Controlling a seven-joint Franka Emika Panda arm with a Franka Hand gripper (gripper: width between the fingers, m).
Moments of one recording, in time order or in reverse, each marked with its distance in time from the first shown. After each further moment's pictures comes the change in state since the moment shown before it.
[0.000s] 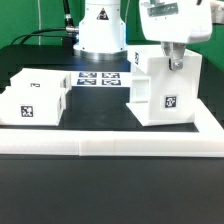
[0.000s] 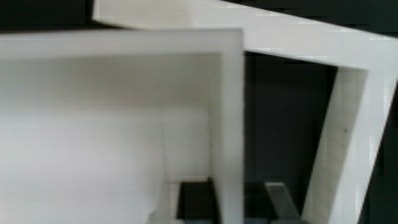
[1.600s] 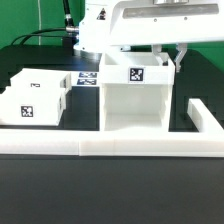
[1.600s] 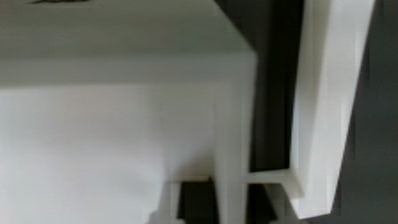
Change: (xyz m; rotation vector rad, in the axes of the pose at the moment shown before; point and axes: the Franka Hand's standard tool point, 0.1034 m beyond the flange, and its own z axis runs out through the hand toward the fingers) arm 0.011 -0.012 0.001 -0.044 0.073 -1.297
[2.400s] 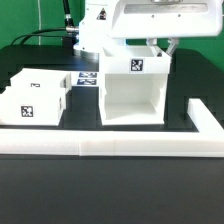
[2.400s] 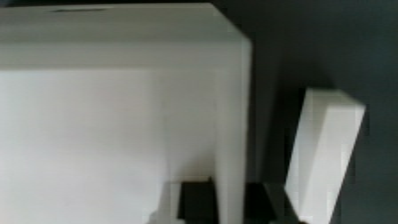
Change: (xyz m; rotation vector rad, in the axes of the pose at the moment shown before) arm -0.041 0.009 -0.004 -0.027 -0.064 -0.198
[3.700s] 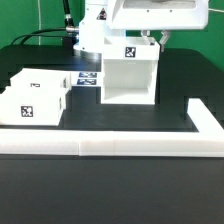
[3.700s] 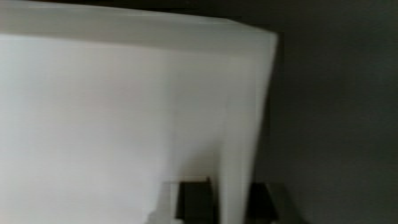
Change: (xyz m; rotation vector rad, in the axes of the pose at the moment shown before) arm -0.117 -0.010 -0.013 -0.026 -0.097 -0.039
